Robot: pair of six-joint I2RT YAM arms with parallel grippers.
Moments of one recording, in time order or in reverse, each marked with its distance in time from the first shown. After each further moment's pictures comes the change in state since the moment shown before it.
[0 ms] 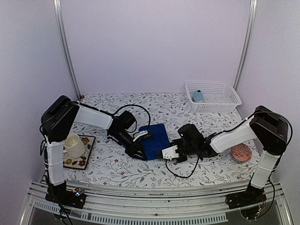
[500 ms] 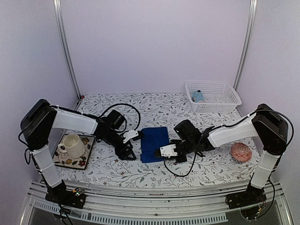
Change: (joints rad) left arm -0.002 -0.274 -0.245 0.130 -0.403 -0.013; right arm 0.000 0.000 0.119 -0.277 -0.123 0.108
